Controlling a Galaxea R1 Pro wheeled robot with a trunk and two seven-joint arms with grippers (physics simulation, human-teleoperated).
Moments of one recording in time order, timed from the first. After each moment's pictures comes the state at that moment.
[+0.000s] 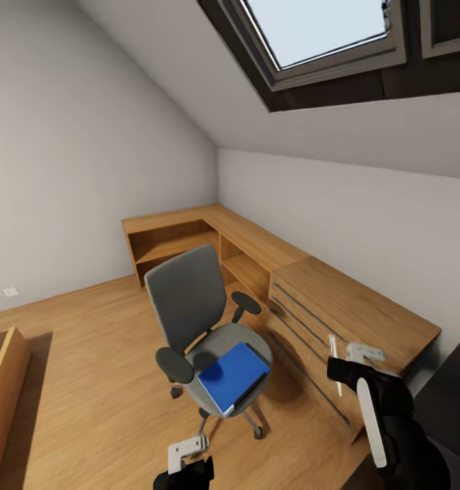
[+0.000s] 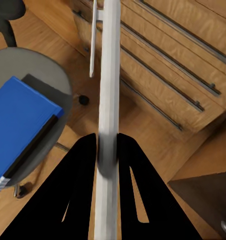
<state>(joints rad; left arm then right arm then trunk) 0.01 -0.05 -0.51 -1.39 0.62 0.39 0.66 -0.32 0.07 -0.22 -1.57 0.00 0.94 -0.06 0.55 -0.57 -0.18</state>
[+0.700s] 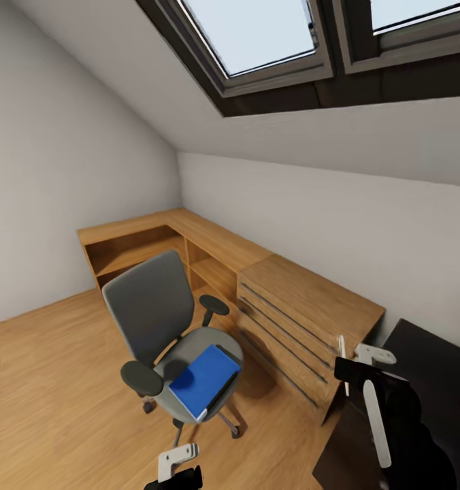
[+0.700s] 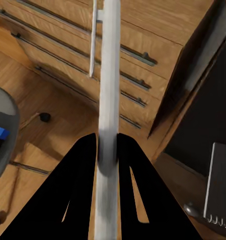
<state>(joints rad) 0.02 -0.04 -0.46 -1.31 0.59 0.38 0.66 -0.32 0.07 -0.27 -1.55 0.01 0.89 -0.07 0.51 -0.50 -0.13</state>
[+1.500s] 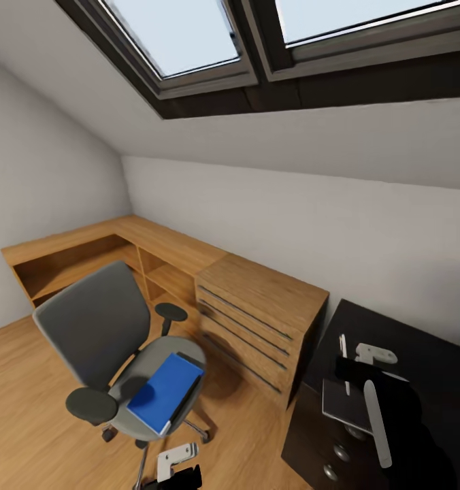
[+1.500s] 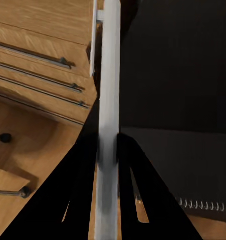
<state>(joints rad) 0.02 -0.04 -0.46 -1.31 0.59 0.37 0.66 -0.32 0.07 -0.27 -1.55 0.01 0.87 -0.07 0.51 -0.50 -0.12</state>
